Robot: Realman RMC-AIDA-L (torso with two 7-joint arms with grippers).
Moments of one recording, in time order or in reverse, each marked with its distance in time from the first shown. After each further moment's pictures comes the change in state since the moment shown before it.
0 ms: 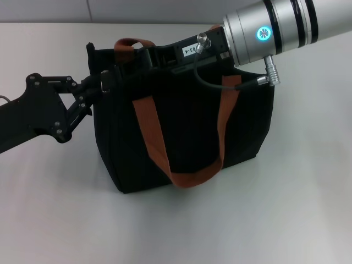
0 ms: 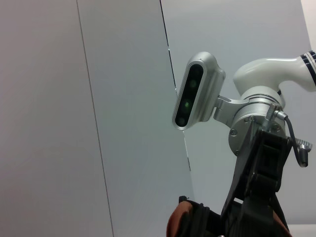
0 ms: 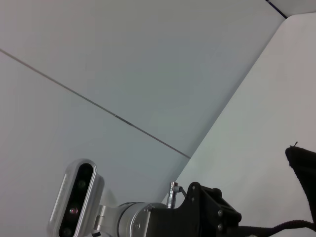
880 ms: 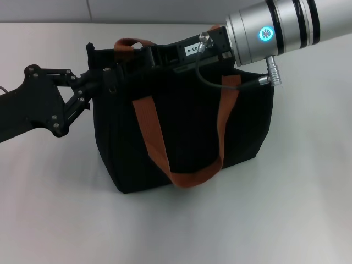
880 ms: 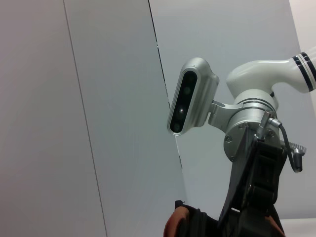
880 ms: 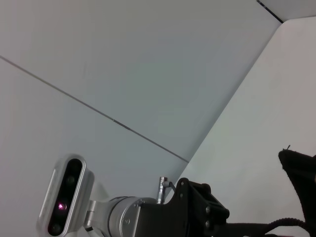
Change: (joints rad) left arm -0.003 -0.005 0.023 0.099 0.000 0.012 -0.068; right arm -0.010 -0.002 0.002 0.000 0.006 0.006 -0.002
